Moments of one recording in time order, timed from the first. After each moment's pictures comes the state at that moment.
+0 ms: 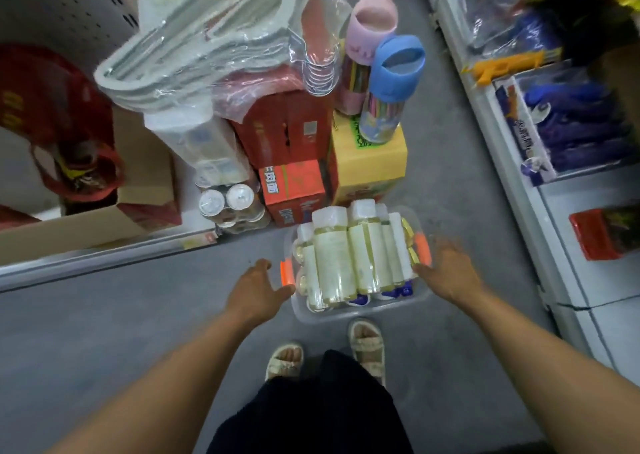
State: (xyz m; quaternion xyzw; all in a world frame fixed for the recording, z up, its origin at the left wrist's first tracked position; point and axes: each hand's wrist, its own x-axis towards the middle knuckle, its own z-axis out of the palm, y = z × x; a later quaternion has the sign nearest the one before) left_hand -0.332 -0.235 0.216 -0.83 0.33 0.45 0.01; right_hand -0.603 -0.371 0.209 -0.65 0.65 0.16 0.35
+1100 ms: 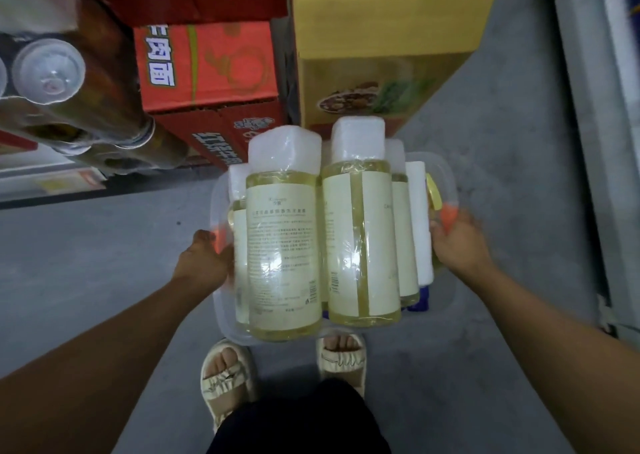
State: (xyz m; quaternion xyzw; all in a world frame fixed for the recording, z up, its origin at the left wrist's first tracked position) left_hand -0.353 -0.252 -0.080 -0.88 0.16 0.45 -0.04; right_hand -0.676 -0.435 -0.105 -0.61 0.70 0.11 0.35
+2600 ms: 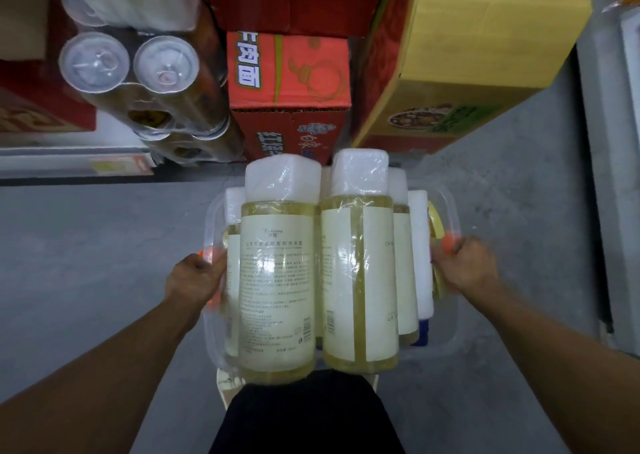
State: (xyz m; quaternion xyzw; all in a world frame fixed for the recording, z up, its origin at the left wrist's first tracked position) left_hand -0.310 -0.178 -0.078 -0.89 0.00 0.43 -0.17; right_hand -0.622 -0.399 -0.061 -0.61 0.69 0.09 0.38
